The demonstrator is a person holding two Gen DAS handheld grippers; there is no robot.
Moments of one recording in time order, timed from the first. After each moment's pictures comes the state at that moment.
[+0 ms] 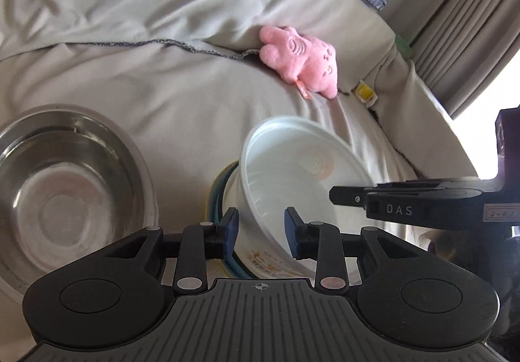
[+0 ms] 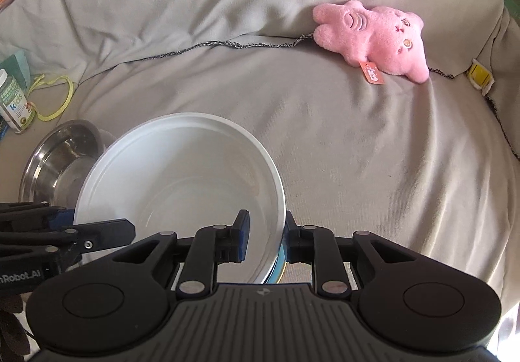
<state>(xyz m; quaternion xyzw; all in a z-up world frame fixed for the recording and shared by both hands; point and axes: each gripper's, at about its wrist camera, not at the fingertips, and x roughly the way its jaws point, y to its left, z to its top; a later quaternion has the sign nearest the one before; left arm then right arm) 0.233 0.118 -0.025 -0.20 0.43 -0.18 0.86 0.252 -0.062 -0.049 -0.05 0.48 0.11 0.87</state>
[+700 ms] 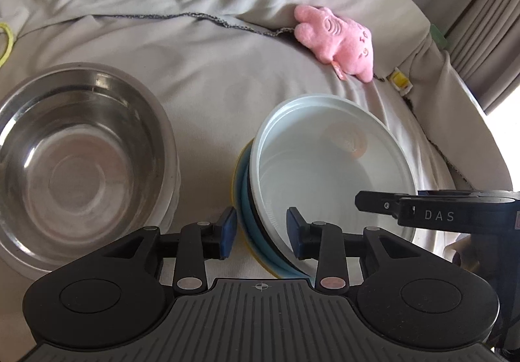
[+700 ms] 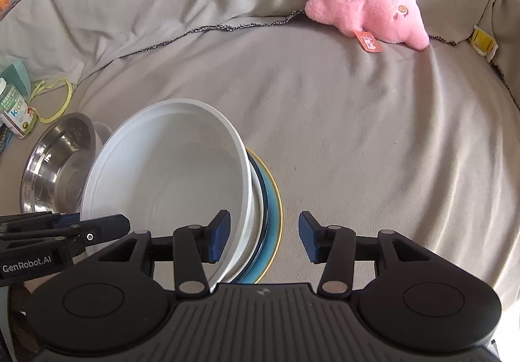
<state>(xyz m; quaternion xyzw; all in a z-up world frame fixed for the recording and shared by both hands) 0.231 0.102 -0.050 -0.18 0.47 -0.12 0.86 0.250 -0.084 -0.070 -0.01 0.51 0.12 0.85</state>
